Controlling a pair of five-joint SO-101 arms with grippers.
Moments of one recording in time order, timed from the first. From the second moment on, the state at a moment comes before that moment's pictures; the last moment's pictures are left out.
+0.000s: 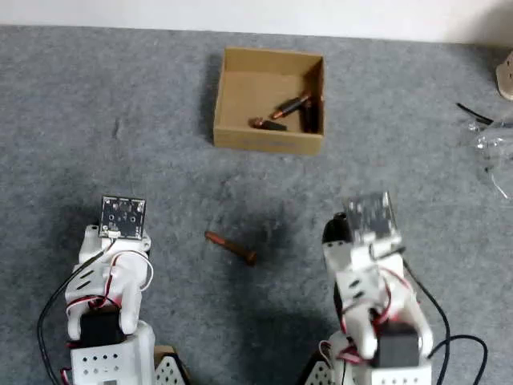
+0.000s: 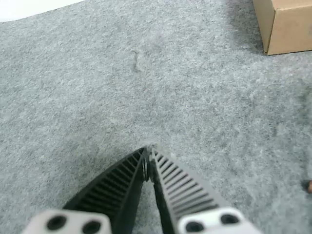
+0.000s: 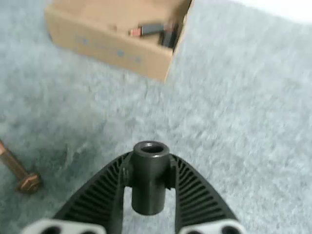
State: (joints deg) left arm -13.8 -103.8 93.7 50.6 -11.2; right arm -8.4 -102.2 75.6 64.0 14.6
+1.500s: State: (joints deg) left arm 29.5 -15.0 31.6 72.7 -64.8; right arm -8.1 -104.7 95.6 49.5 12.0
